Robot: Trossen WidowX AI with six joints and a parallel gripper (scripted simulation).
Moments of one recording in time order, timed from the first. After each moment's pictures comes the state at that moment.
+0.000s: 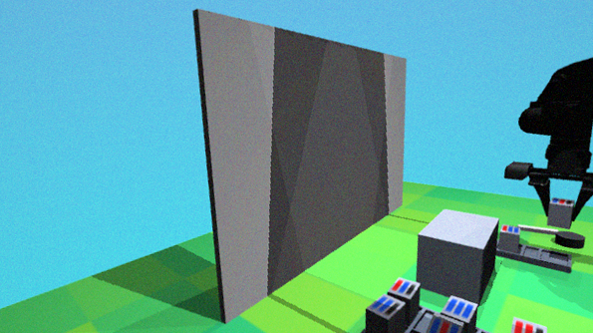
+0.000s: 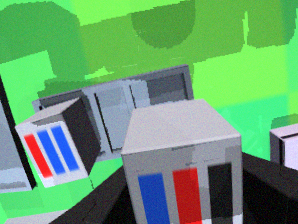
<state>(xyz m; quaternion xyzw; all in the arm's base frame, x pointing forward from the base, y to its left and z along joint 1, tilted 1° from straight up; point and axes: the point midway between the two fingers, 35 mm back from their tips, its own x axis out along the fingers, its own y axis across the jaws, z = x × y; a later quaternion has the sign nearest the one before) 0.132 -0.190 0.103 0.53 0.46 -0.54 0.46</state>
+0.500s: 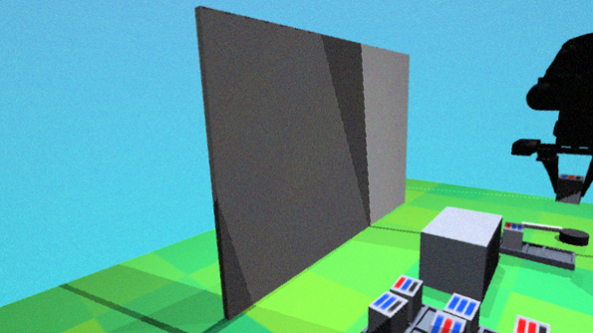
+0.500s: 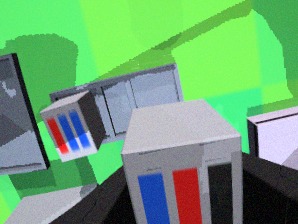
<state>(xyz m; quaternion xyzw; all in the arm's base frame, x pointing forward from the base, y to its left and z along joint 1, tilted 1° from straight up) 0.129 -0.192 0.146 0.53 0.46 -0.54 0.45</state>
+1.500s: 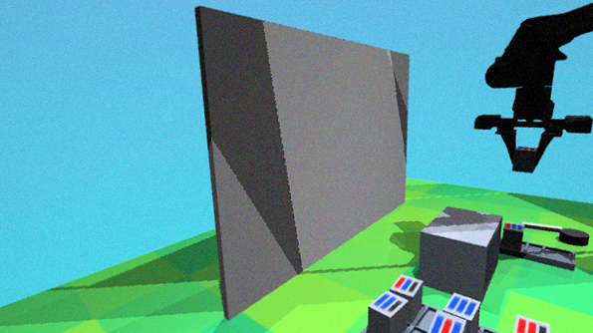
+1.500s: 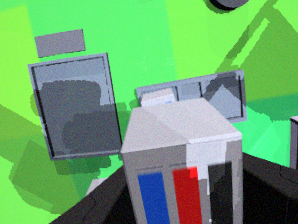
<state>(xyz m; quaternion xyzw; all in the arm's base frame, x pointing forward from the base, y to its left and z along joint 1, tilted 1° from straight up) 0.202 -0.217 0.193 0.53 0.46 -0.53 0.48</state>
